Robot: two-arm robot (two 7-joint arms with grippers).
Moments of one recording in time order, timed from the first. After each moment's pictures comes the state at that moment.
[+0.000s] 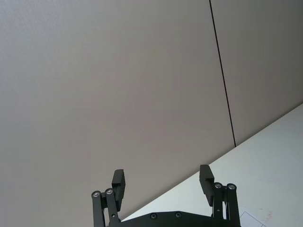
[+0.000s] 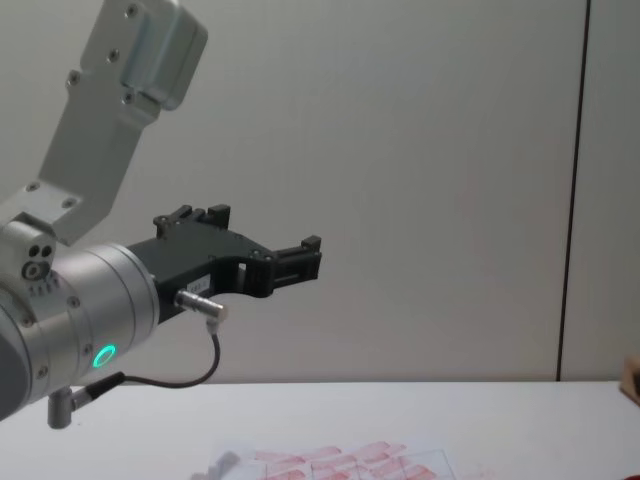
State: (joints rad) left arm -0.24 0.38 0.45 -1.63 -0.20 0.01 -0.01; right arm 0.05 0.32 -0.16 -1.70 0.22 0.46 0.07
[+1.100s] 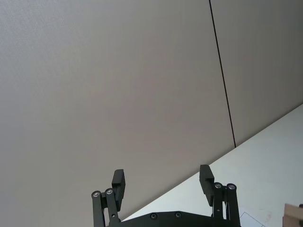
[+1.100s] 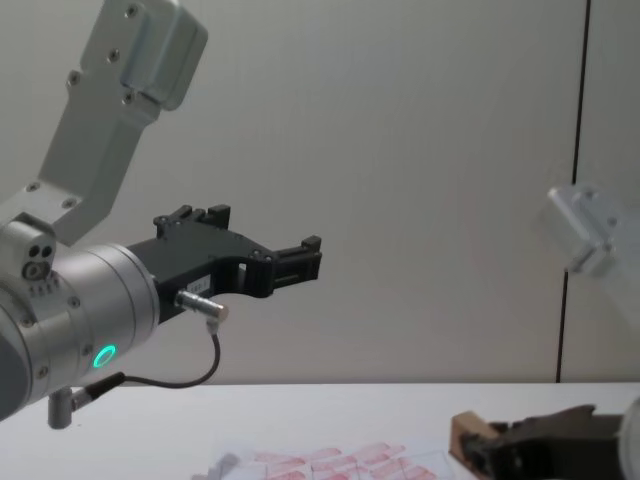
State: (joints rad) left arm -0.24 0.38 0.45 -1.63 -0.20 0.01 -0.01; right arm 0.10 0.17 -0.31 -1.64 0.05 0.52 0.19
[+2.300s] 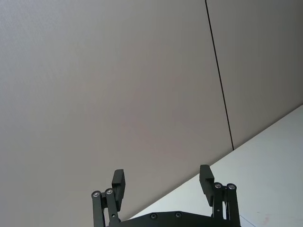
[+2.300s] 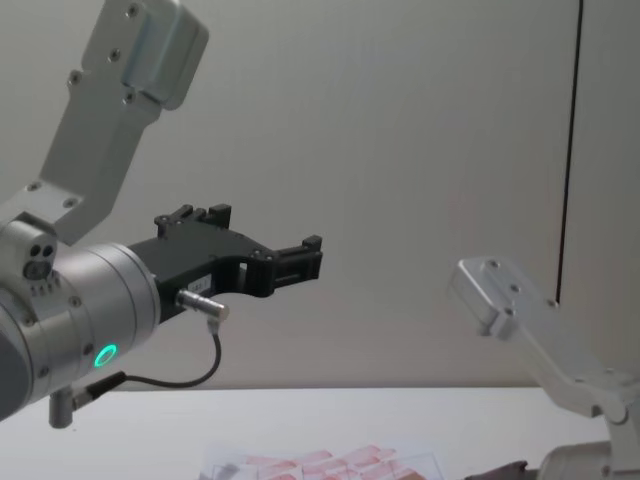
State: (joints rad) left arm -0.24 0.38 0.45 -1.63 -0.20 0.01 -0.01; right arm 0.18 0.09 -0.36 -1.47 -0.01 0.57 0.23
